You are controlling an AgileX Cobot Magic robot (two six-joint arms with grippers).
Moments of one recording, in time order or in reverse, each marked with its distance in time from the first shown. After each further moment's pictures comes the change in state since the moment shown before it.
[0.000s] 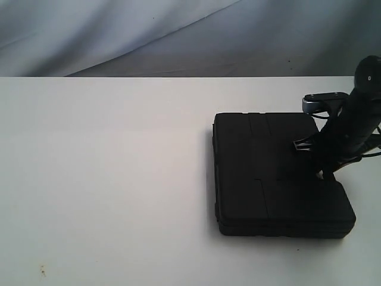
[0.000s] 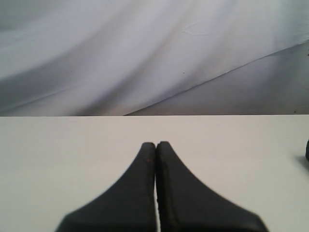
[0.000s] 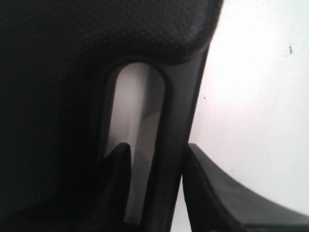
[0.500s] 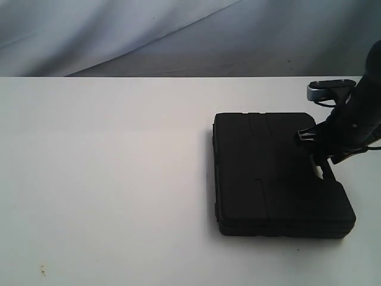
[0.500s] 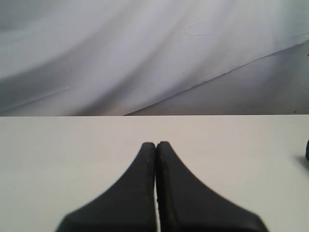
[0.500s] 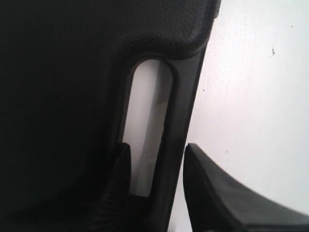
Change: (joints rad) left arm 0.000 0.000 0.000 0.000 0.000 0.000; right arm 0.000 -0.080 0.000 0.018 0.049 -0.020
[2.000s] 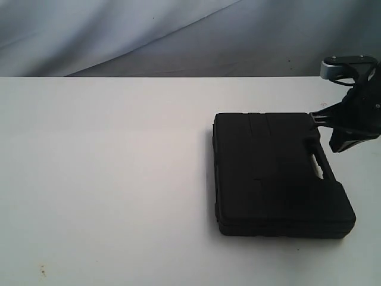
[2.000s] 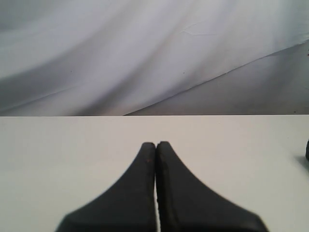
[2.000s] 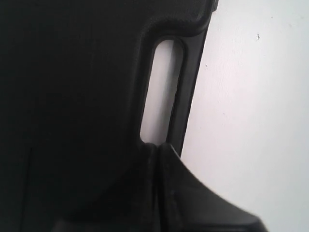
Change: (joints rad) left arm 0.000 0.000 0.000 0.000 0.000 0.000; right arm 0.000 -0.169 0.000 0.032 0.138 -0.011
